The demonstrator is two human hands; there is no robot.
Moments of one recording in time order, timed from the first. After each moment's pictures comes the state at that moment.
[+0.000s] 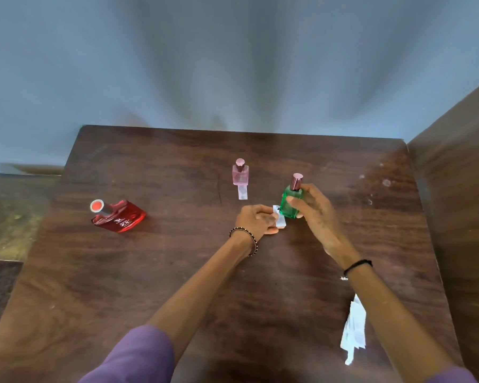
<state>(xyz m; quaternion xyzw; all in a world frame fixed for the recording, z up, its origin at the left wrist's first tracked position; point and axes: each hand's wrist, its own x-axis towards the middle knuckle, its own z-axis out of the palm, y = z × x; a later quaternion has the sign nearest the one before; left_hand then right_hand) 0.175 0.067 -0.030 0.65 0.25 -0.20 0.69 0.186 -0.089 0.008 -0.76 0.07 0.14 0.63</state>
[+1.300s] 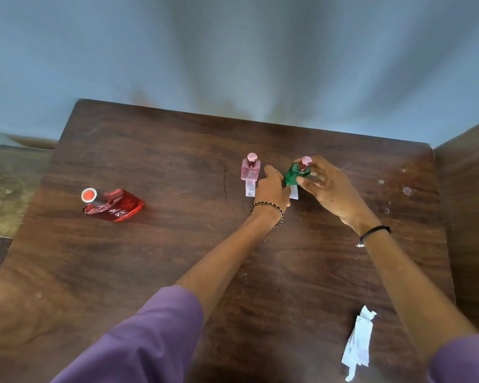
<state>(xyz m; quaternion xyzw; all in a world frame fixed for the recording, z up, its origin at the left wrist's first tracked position) 0.248 0.050 -0.037 0.83 0.19 -0.13 0.52 0.270 -0.099 -0.009 -0.84 -0.07 0.20 0.51</state>
